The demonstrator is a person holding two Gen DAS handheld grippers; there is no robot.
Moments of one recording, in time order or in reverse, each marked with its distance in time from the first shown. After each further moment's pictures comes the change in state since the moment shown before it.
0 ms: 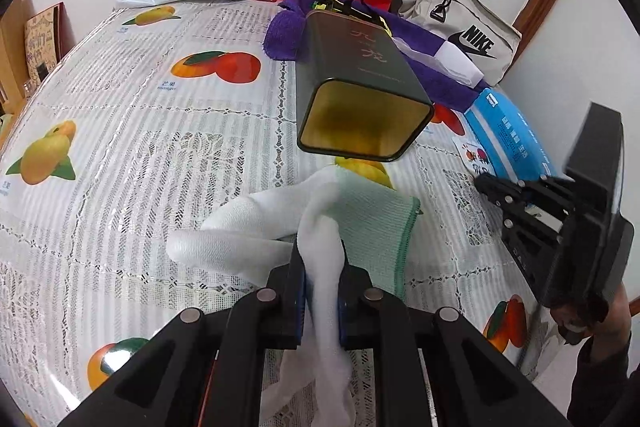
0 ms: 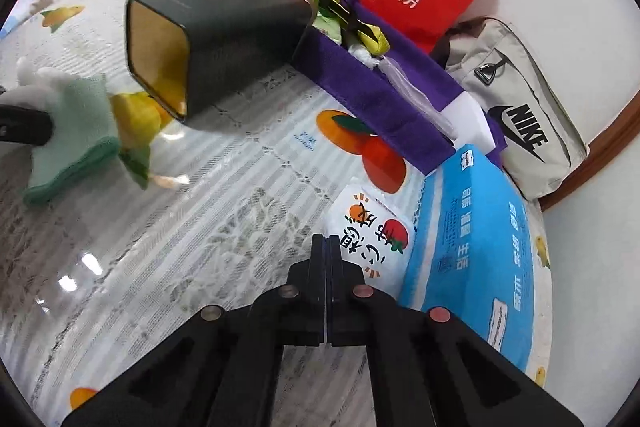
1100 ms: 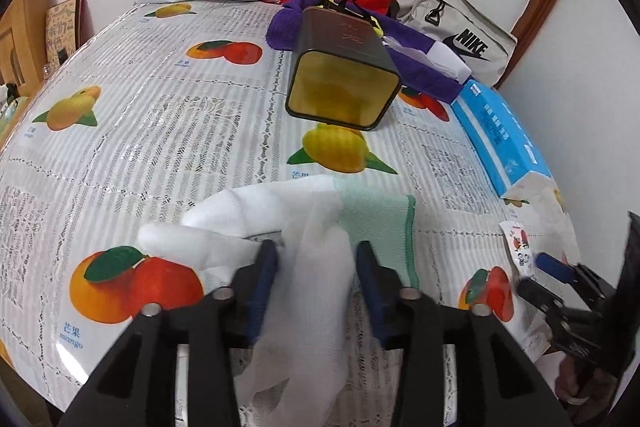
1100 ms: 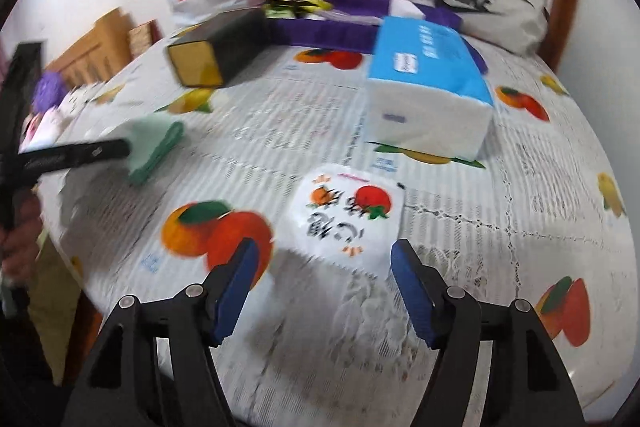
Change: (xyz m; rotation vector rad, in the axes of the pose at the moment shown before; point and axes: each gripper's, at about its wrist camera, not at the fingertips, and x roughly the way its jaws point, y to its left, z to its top) left arm -0.024 -0.018 -0.040 -0.043 -0.050 0.023; right arm -0.071 -0.039 -0.120 0.454 0.003 0.264
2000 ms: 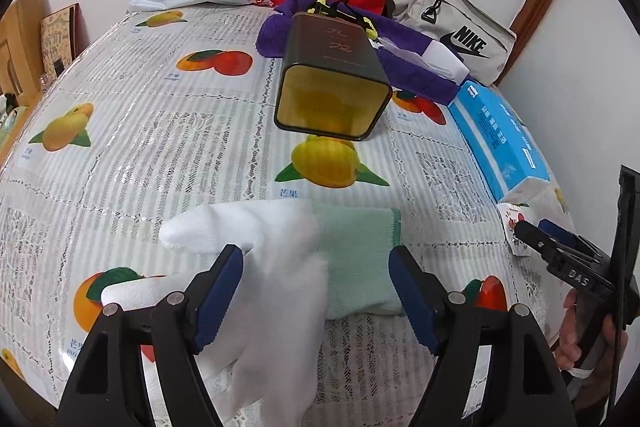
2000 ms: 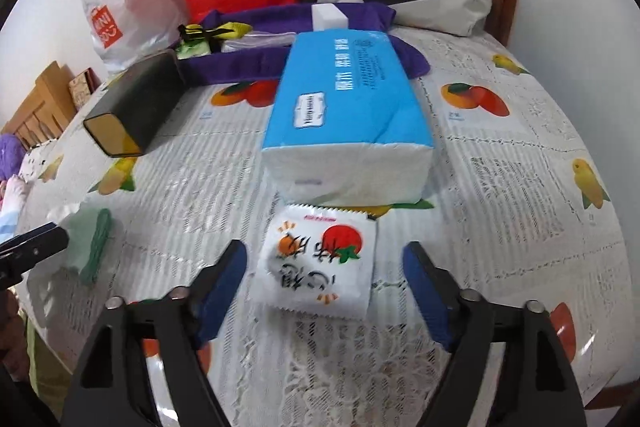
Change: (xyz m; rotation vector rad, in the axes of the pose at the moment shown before) left arm 0.002 -0.010 0.014 0.025 0.019 0.016; right arm 0.019 -0.039 0.042 0.184 -0.005 -0.117
